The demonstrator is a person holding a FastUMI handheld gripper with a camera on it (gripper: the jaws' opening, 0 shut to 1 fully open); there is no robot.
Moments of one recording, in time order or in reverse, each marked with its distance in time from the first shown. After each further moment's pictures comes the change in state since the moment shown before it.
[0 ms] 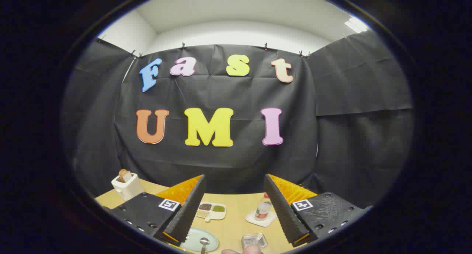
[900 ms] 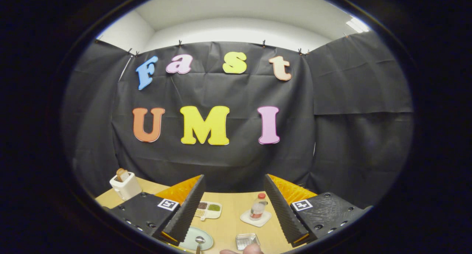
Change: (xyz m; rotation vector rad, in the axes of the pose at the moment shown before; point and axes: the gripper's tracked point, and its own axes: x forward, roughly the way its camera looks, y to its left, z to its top) arm 0.009 -0.016 0.012 0.002 0.041 -0.011
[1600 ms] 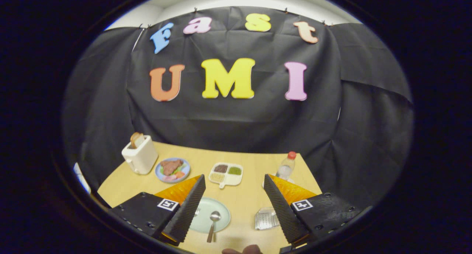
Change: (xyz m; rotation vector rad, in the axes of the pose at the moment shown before) arm 0.005 0.070 -0.139 -0.083 0.429 0.150
